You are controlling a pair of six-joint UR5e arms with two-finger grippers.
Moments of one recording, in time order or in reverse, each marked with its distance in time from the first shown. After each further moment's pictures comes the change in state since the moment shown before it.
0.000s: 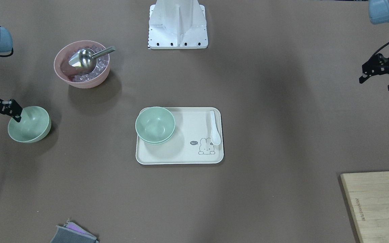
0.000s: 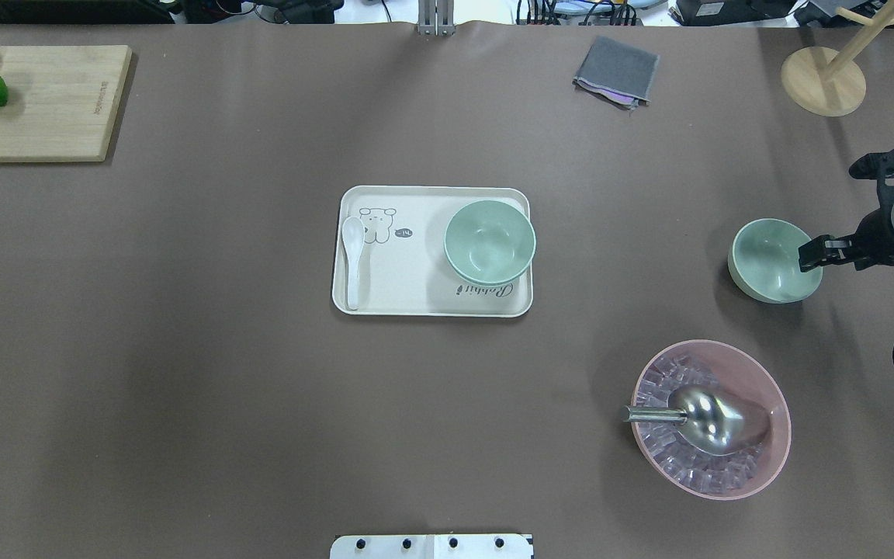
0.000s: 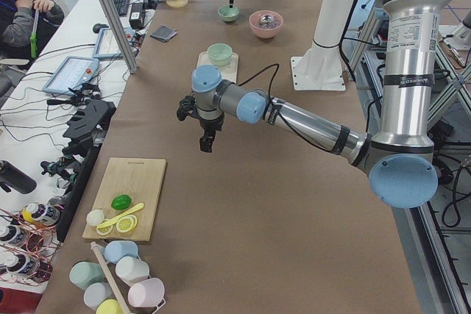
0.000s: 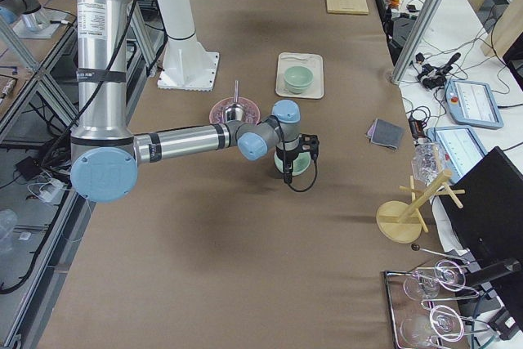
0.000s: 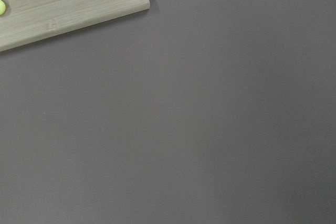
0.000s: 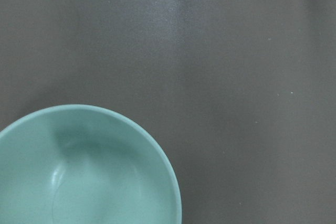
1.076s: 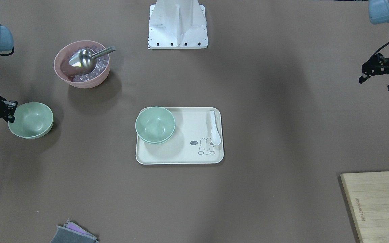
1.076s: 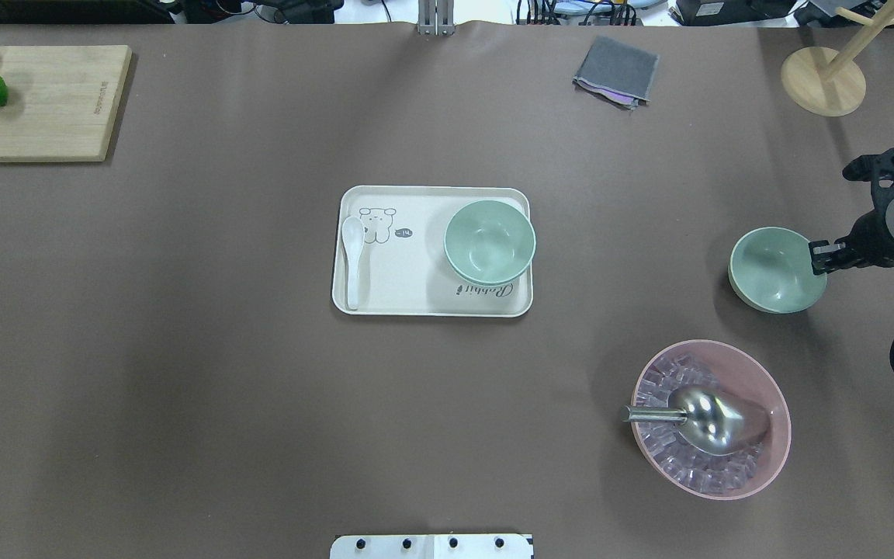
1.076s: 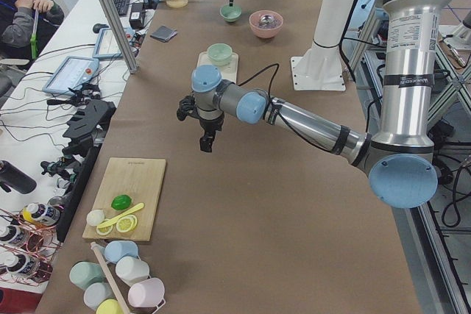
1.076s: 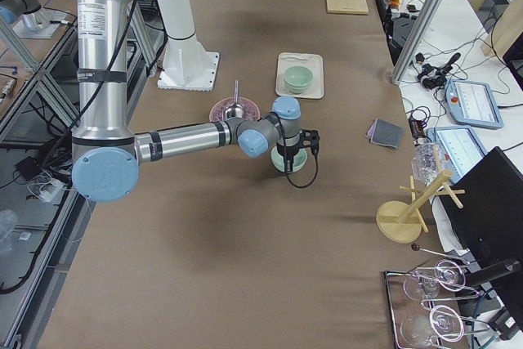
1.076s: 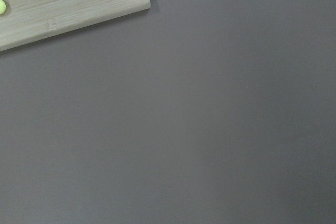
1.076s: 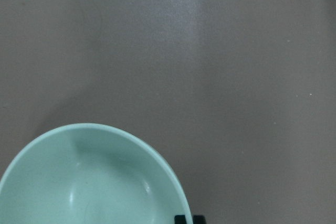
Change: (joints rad) left arm -0.004 -0.002 0.000 0.001 -0.001 -0.001; right arm 0.024 0.015 0.034 -0.008 0.040 0.003
